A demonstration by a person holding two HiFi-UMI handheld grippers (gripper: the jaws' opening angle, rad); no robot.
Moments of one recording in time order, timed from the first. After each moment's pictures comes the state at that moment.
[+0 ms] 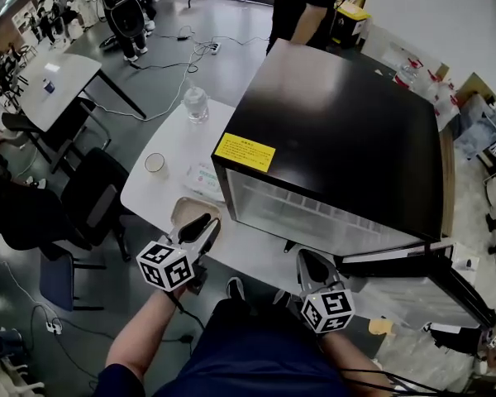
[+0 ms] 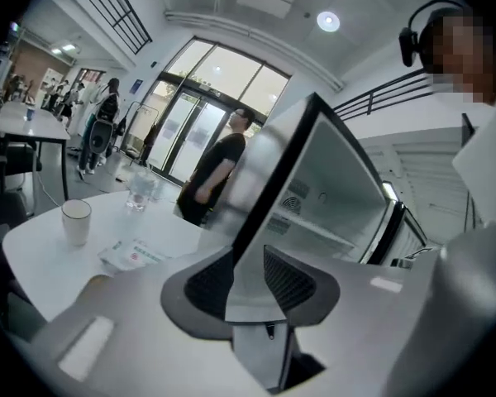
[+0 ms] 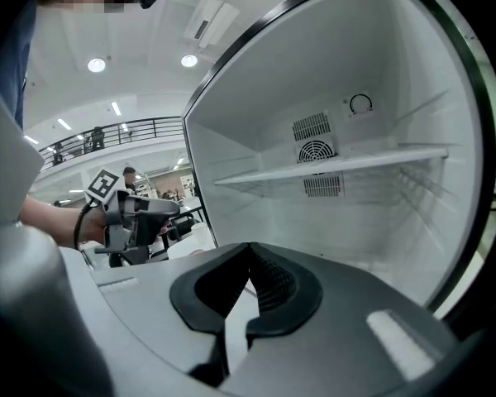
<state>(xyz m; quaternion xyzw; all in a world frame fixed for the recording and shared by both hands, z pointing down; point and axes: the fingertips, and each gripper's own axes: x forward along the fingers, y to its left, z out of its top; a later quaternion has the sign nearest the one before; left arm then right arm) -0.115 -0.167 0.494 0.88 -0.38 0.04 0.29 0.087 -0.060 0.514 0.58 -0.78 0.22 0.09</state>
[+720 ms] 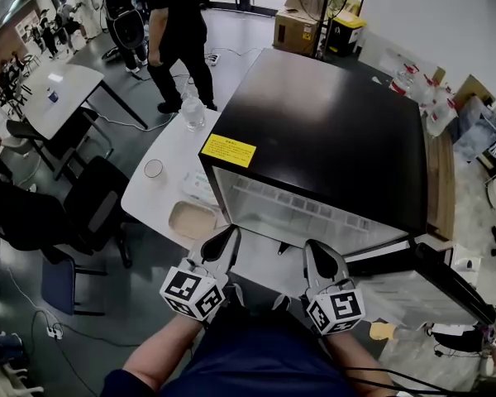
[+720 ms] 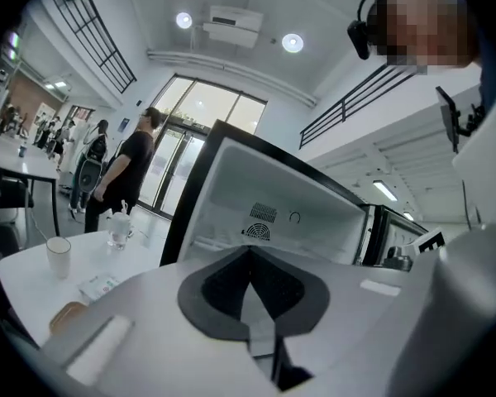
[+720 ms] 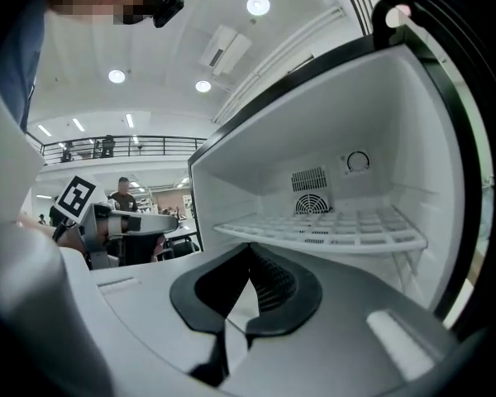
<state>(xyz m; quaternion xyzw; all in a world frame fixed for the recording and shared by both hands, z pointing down) -0.043 -0.120 0.419 0.90 -0.40 -0.02 0.18 0.113 -0.064 0.438 0.59 -0.80 0.13 0.02</state>
